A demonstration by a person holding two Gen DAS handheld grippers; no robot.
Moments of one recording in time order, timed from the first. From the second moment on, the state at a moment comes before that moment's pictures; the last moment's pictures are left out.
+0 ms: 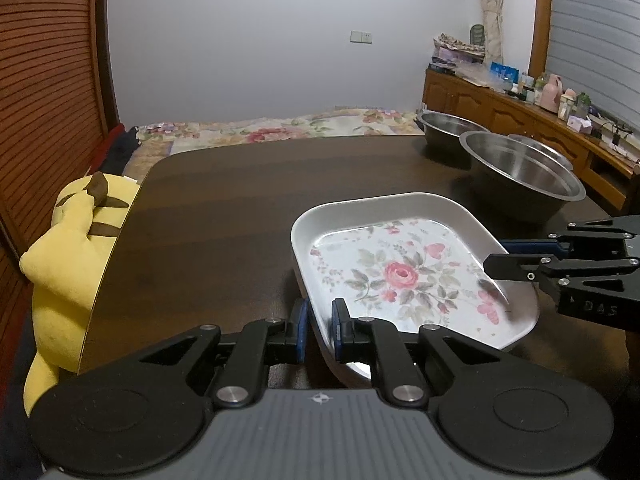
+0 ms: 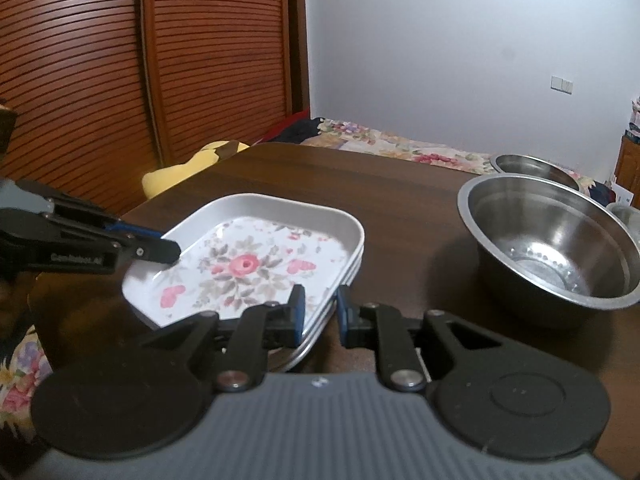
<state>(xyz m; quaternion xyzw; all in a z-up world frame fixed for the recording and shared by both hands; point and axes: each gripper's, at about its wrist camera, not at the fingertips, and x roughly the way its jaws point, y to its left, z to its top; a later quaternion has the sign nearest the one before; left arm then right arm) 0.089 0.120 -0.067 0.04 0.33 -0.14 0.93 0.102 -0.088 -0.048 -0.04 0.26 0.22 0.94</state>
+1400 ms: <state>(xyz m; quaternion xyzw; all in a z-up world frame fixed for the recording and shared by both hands) 0.132 0.015 -0.014 0.03 0.27 -0.20 0.94 0.094 -0.236 -0.002 0.04 0.15 0.11 0.98</state>
